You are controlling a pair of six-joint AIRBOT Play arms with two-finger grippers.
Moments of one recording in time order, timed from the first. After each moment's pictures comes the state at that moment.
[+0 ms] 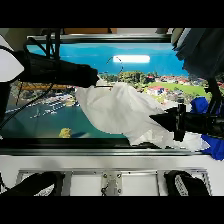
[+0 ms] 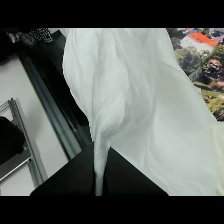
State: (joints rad) left arm -0.49 -1.20 1.76 1.23 -1.33 -1.70; right arm -0.24 -0.65 0.78 -0.29 1.45 0.58
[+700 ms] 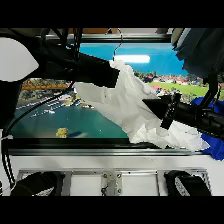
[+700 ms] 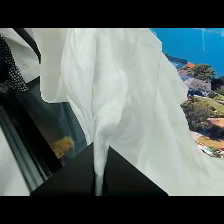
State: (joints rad) left arm -0.70 -1.31 2.01 1.44 -1.43 -1.75; right arm -0.02 -0.65 0.78 -0.24 1.06 0.57
